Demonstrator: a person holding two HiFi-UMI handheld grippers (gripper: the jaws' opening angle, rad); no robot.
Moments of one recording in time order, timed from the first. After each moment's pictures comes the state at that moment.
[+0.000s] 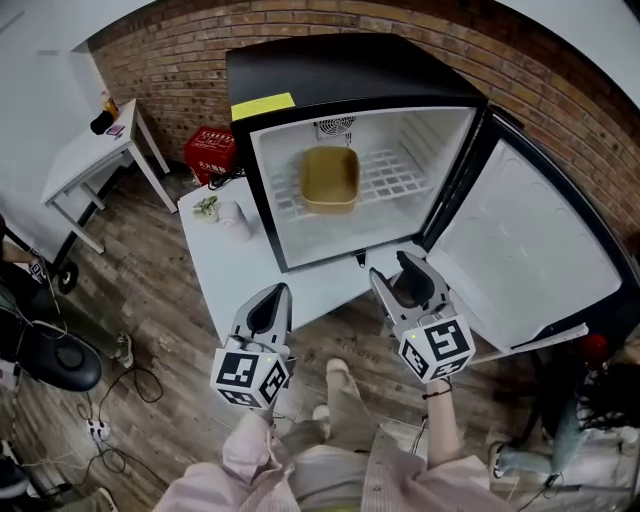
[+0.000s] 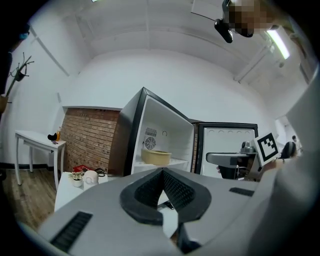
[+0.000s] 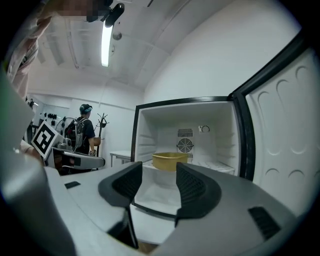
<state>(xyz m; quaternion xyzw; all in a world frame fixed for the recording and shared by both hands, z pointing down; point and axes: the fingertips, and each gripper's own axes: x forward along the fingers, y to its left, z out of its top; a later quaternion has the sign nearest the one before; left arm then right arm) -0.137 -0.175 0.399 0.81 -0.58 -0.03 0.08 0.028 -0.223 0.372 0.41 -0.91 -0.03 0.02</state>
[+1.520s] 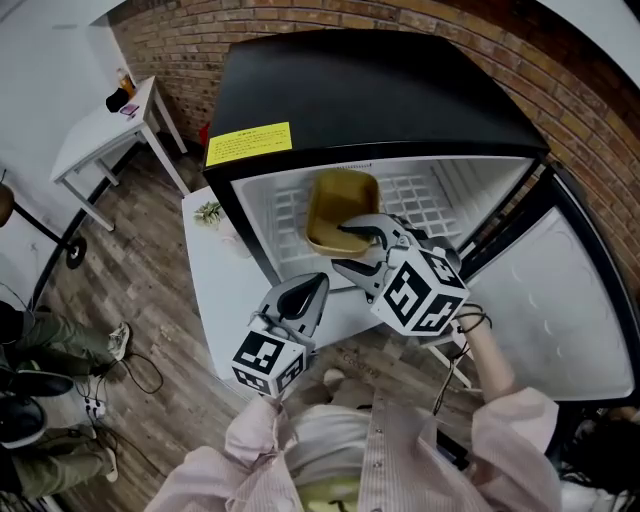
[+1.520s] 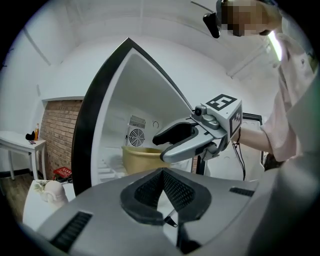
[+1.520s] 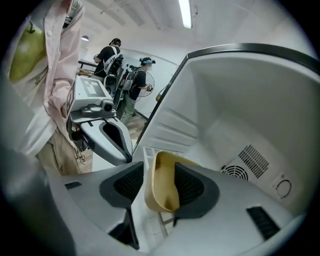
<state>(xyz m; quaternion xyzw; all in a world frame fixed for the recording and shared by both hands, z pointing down) -0.088 -0.297 0.404 0.85 -0.52 0.00 0.08 -0.084 -0.332 0.378 0.06 -0.91 -0.27 0.32</state>
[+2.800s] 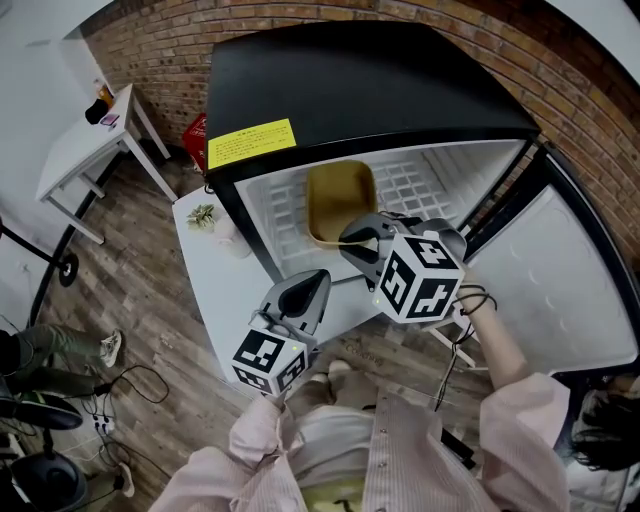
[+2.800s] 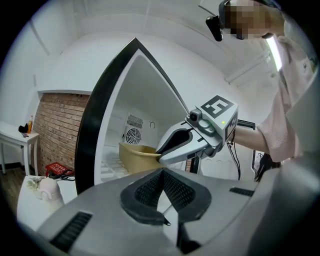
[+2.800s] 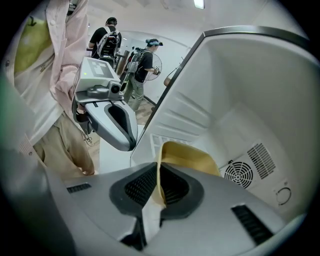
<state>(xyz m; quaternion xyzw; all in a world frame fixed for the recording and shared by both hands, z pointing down) -0.091 -0.291 0.400 0.87 -0.48 -0.01 0.10 -0.081 -0.330 0.399 0.04 -0.86 -0.27 0.42</state>
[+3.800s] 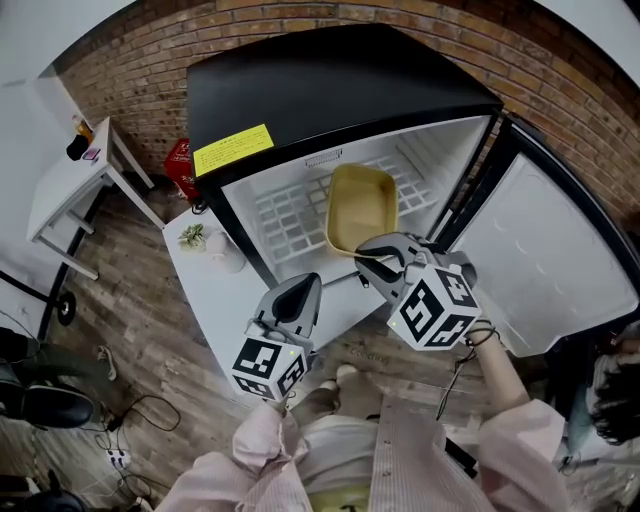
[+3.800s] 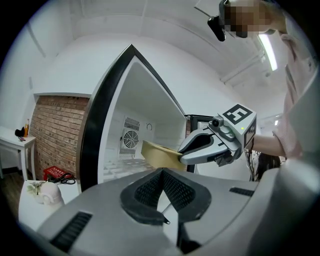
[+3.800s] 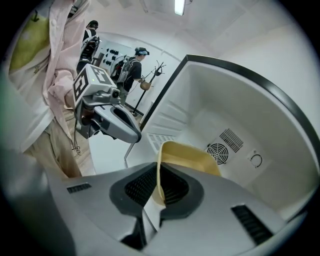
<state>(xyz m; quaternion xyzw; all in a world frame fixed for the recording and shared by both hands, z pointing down) -0.093 -0.279 0.396 0.88 -0.47 -0.01 0.08 -0.034 -0.302 0.386 0.19 -0.88 -0.24 0.37</state>
